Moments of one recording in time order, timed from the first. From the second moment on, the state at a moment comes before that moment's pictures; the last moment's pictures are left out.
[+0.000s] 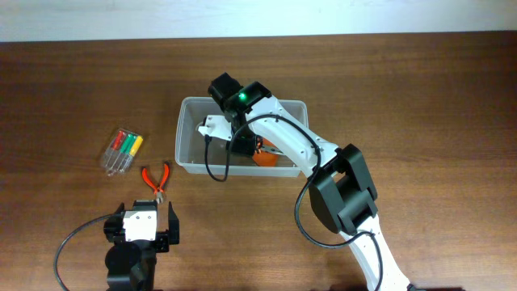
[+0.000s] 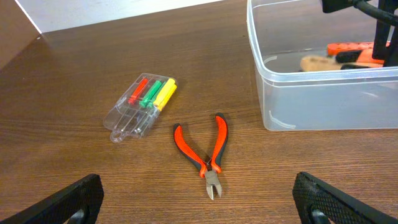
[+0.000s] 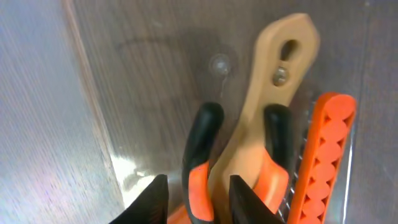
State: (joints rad) left arm 0.00 0.02 0.15 -0.53 -0.11 0.14; right arm 0.66 2.40 2.12 -1.16 -0.08 -0.70
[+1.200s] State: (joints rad) left arm 0.00 0.02 0.15 -0.53 -0.11 0.14; right arm -0.49 2.22 2.46 -1.49 -0.04 0.08
